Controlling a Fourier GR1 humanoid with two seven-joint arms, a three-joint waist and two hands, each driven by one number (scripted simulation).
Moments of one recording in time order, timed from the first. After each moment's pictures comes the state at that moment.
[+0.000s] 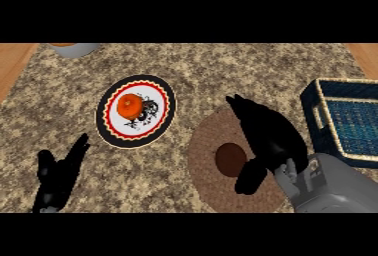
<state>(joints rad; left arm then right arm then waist) 0.09 0.32 -0.10 -1.43 0.18 0.11 0.20 -0.69 -0.54 0.73 -1.81 0.16 0.17 1.16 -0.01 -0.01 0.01</state>
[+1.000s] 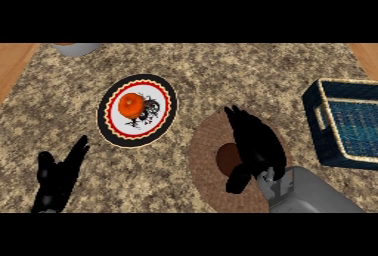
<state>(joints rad) 0.11 0.30 -0.08 -1.46 0.14 0.09 0.22 -0.52 -0.39 0.72 -1.69 0.42 0.12 1.07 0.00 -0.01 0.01</state>
